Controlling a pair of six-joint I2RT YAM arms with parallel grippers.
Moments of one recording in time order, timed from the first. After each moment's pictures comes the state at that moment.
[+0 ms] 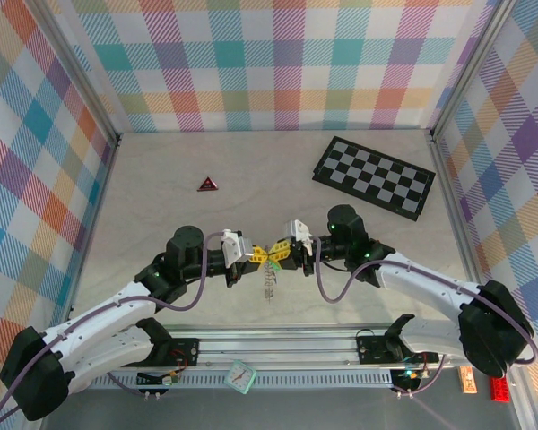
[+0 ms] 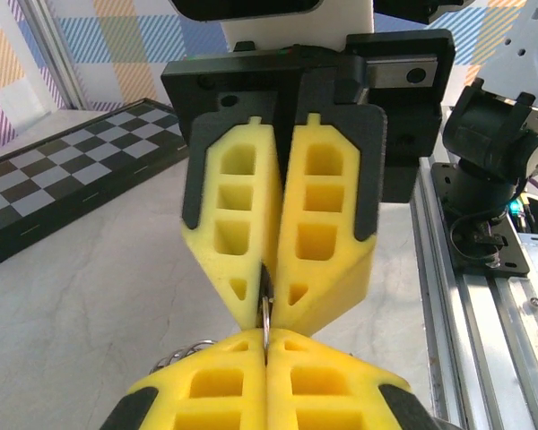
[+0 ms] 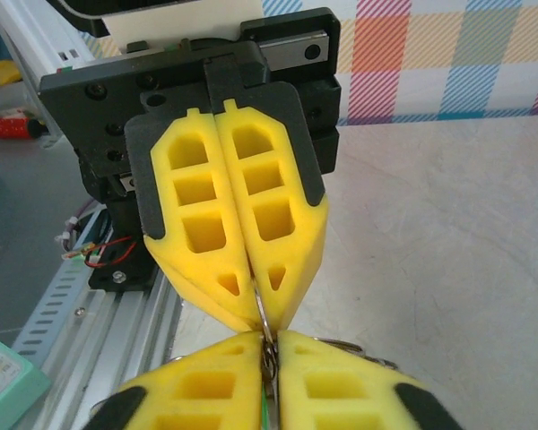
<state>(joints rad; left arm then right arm) -0.72 0.89 0.49 0.13 0.58 0.24 0.73 1.19 0.63 0.22 -0.85 -0.22</state>
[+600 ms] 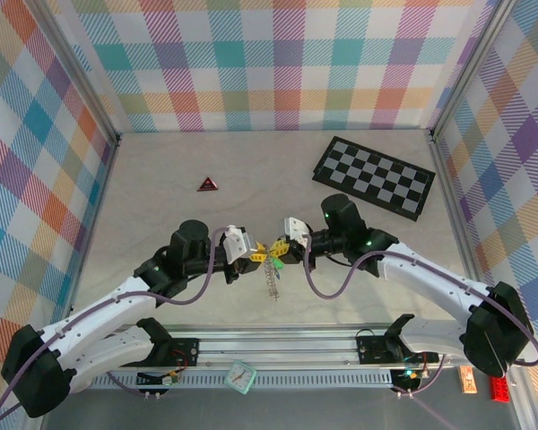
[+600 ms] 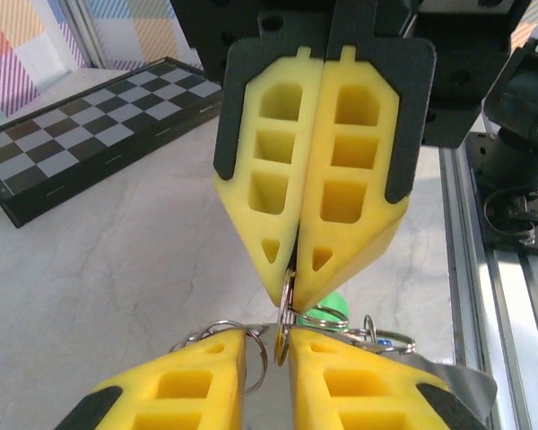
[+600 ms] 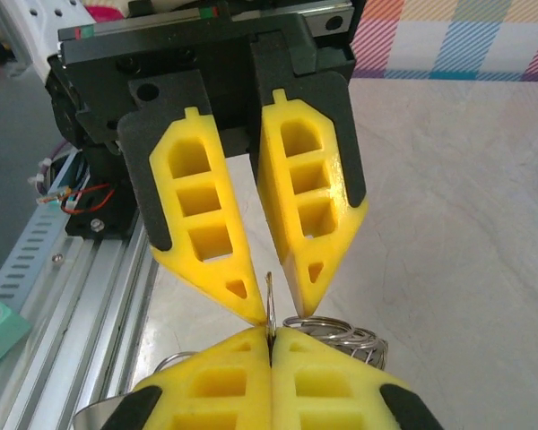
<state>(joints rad) -0.72 0.92 0.59 -0.07 0.50 0.30 0.75 1.19 0.83 -0.21 -0.75 -0.48</state>
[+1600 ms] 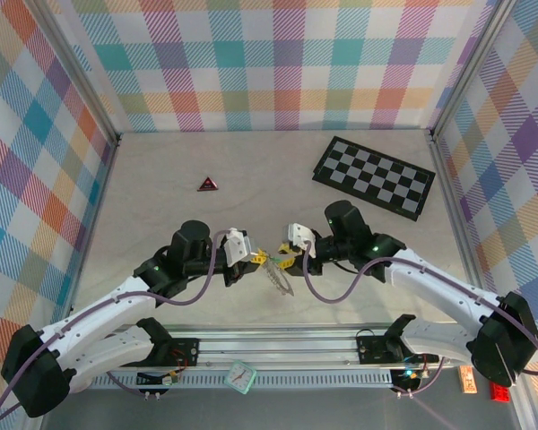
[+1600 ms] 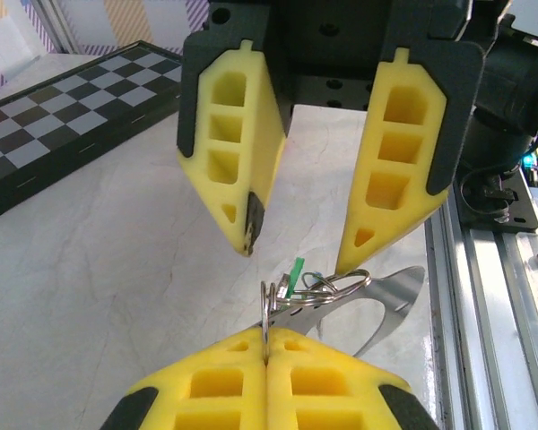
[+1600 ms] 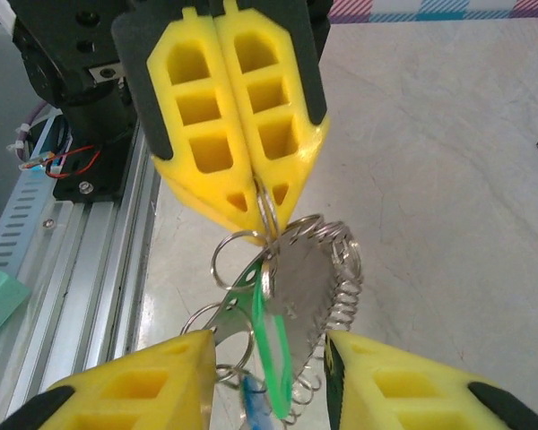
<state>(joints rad) -0.73 0.91 0.58 -0.09 0.53 0.31 0.74 1.13 0.78 -0.27 -0.67 -0.45</state>
